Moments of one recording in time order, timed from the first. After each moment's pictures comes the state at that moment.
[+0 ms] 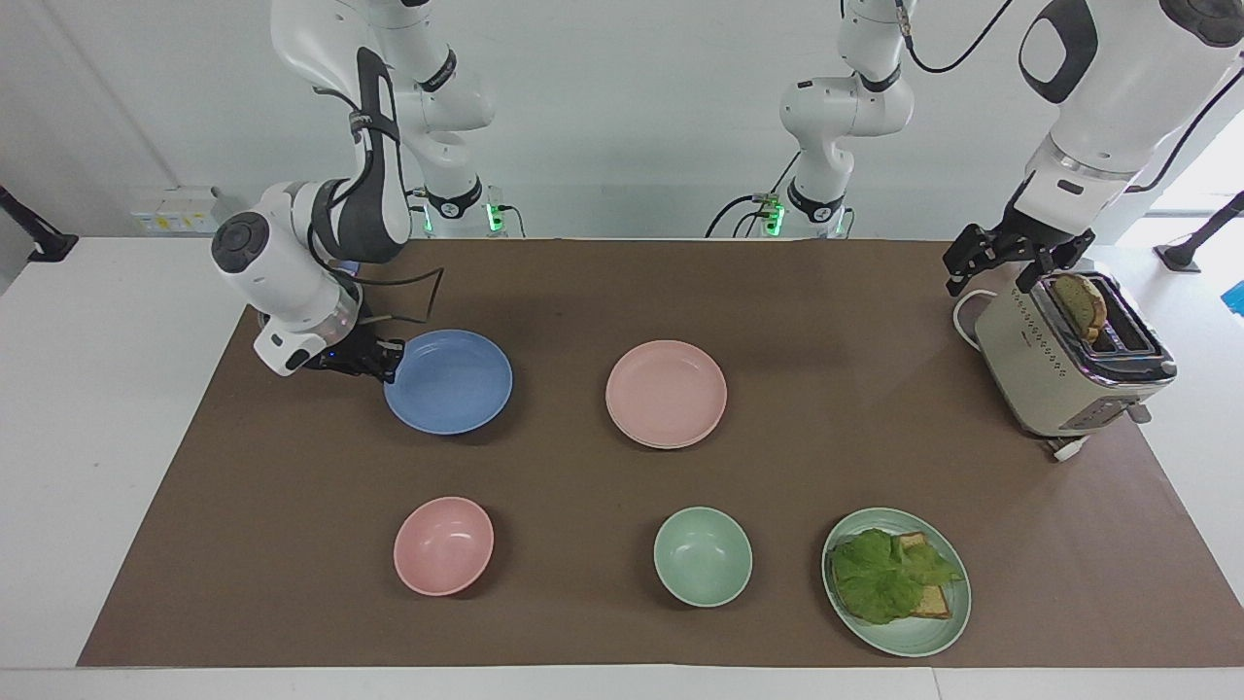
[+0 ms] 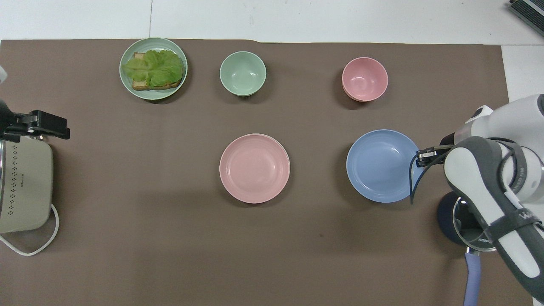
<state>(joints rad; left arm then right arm) -0.05 0.01 0.00 -1.60 -0.01 1.62 -0.04 0.00 0.12 -0.07 -2.02 0.15 2.01 -0.23</state>
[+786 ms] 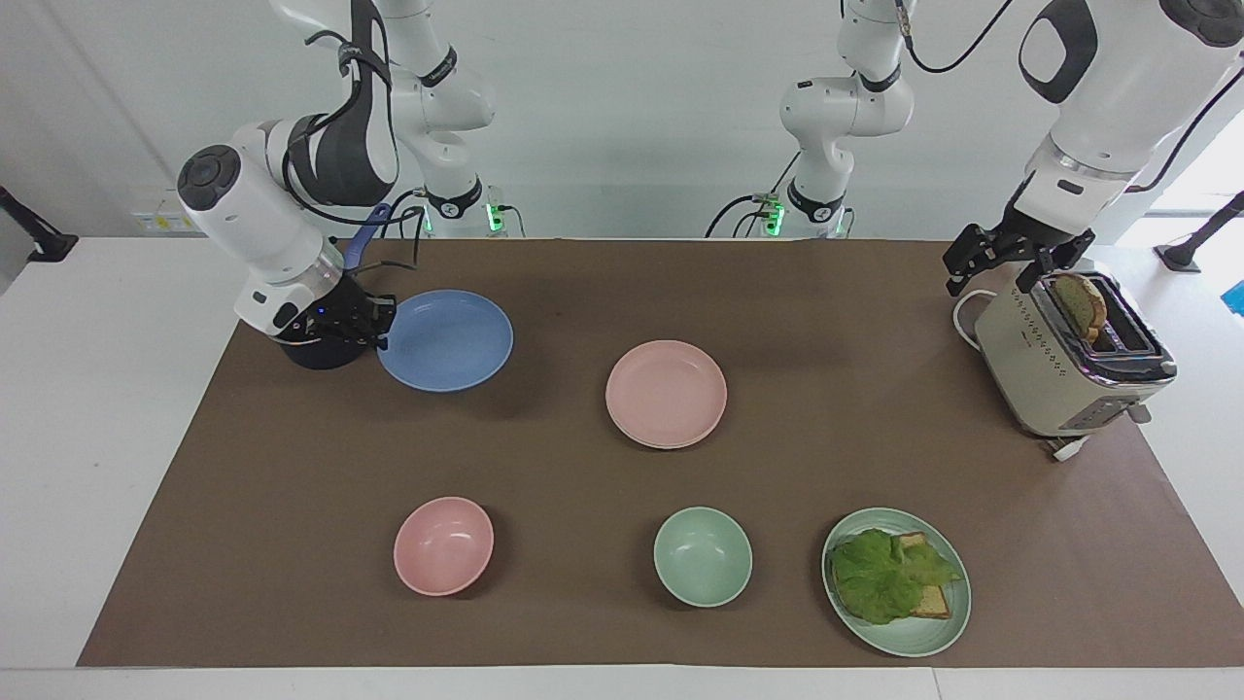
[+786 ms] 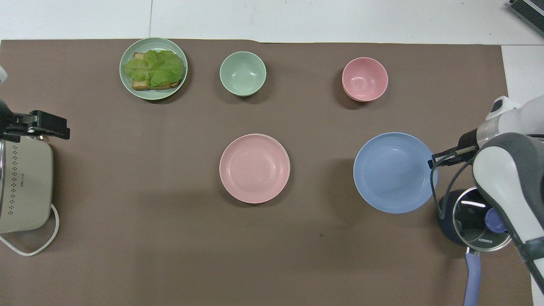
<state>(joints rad) -0.05 0.01 0.00 -1.60 -0.01 1.62 -0.04 0.03 0.05 -0.07 -1.93 0.15 1.86 -0.28</state>
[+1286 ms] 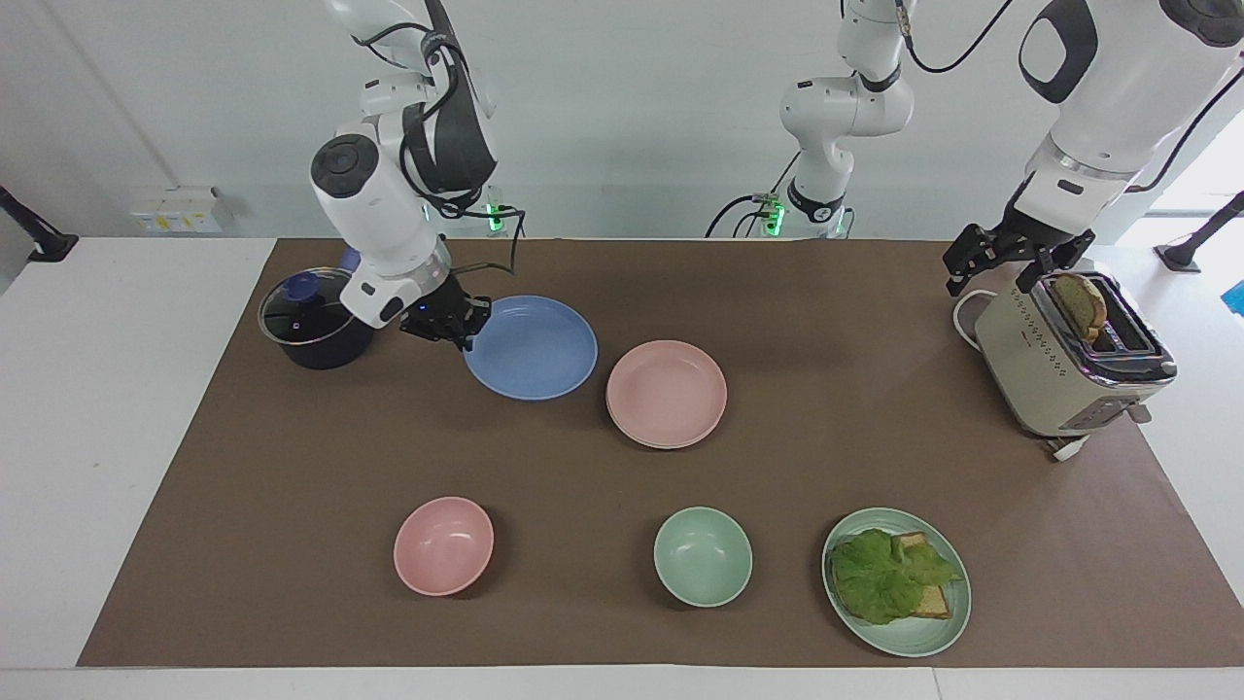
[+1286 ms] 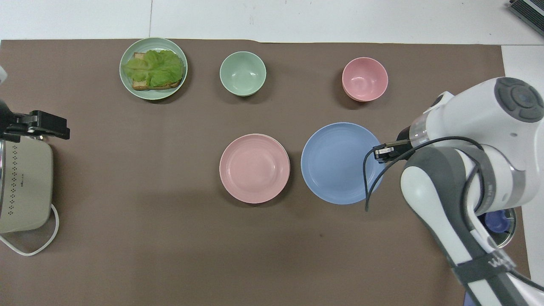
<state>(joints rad) -0.05 0.01 0.00 -1.60 -0.01 1.62 -0.04 0.27 0.07 -0.06 -1.90 0.15 1.91 0.09</state>
